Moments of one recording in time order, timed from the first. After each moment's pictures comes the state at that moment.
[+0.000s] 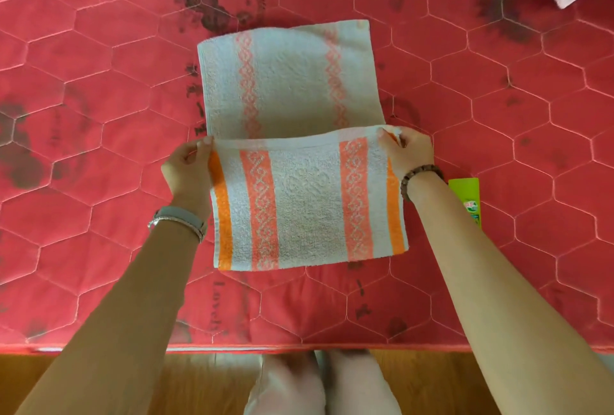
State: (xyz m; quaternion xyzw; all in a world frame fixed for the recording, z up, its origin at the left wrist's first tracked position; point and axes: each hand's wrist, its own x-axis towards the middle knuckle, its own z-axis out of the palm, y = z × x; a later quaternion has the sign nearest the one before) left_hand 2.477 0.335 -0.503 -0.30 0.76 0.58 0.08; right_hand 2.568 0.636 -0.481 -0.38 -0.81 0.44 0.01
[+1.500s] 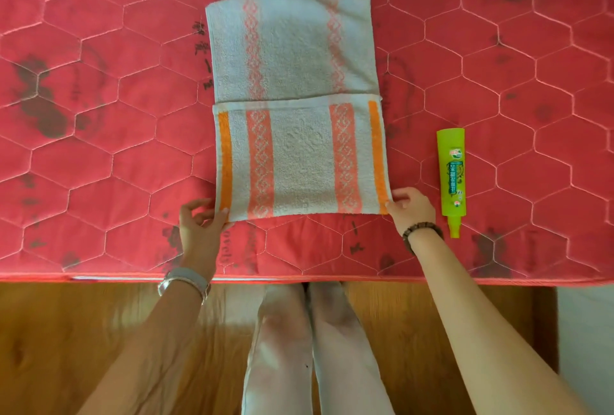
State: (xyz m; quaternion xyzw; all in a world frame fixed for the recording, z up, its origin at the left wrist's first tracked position) left_hand 2.654 0.263 -0.494 -0.30 0.73 0.59 0.16; right_hand 2.734 0.588 -0.473 -0.50 -0.77 0.34 -0.18
